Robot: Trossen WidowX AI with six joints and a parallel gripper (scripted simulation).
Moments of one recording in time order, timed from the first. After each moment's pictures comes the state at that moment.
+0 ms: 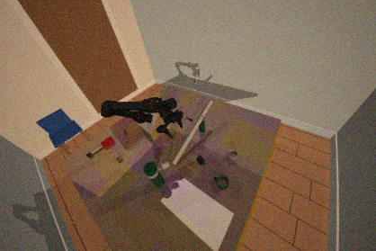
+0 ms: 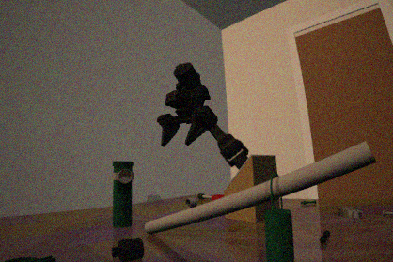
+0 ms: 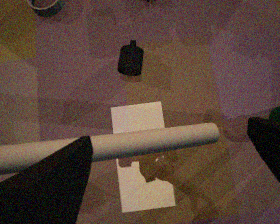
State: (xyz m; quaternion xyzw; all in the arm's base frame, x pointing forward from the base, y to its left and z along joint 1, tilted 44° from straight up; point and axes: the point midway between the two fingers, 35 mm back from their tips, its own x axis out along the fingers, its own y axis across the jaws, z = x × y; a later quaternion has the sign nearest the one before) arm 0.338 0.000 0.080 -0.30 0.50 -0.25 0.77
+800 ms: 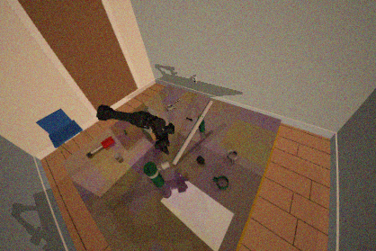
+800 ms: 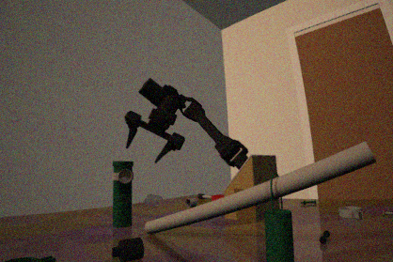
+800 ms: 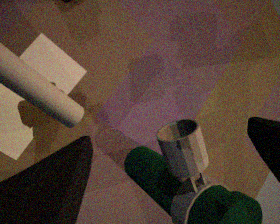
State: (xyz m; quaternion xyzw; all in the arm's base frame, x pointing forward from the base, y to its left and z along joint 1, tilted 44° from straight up) arm 0.351 -0.097 0.139 -0.62 0.58 -0.05 0.53
